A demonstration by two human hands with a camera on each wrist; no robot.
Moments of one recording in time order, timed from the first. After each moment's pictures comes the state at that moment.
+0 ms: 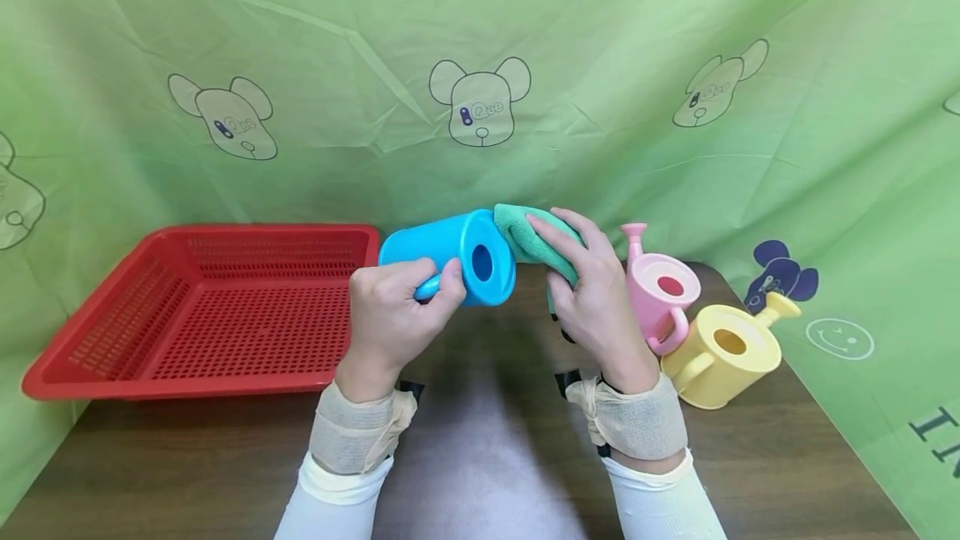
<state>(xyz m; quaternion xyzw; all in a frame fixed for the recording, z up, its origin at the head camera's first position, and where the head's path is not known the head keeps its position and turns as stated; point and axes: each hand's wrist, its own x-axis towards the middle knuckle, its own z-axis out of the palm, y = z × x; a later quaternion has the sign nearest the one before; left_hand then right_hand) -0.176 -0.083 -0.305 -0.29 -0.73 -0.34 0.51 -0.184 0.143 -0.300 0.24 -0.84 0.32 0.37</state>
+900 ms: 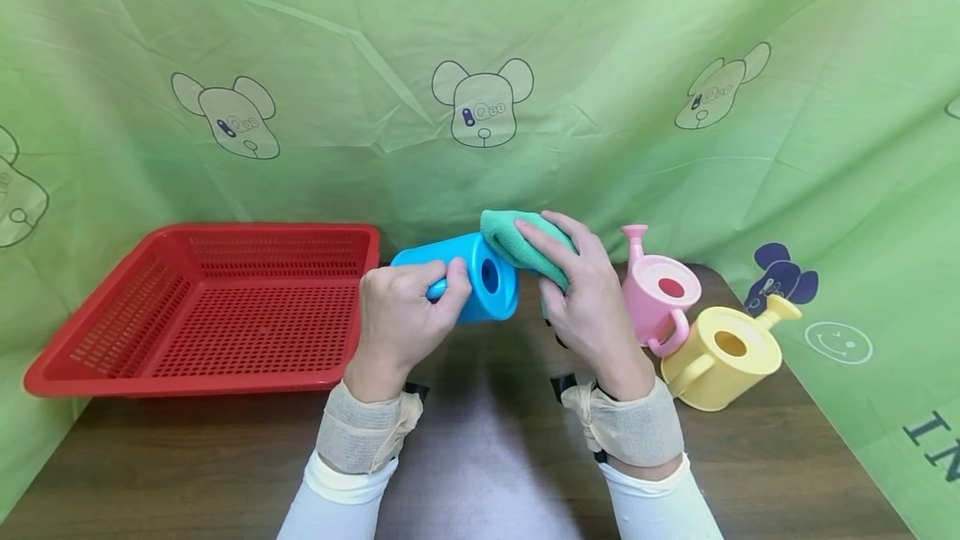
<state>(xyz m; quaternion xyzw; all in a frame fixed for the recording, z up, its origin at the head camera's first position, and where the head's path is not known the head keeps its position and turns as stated) -0.174 -0.077 -0.307 -0.26 -0.77 -0.32 0.49 -0.178 0.136 -0.298 0.26 -0.85 0.30 0.35</state>
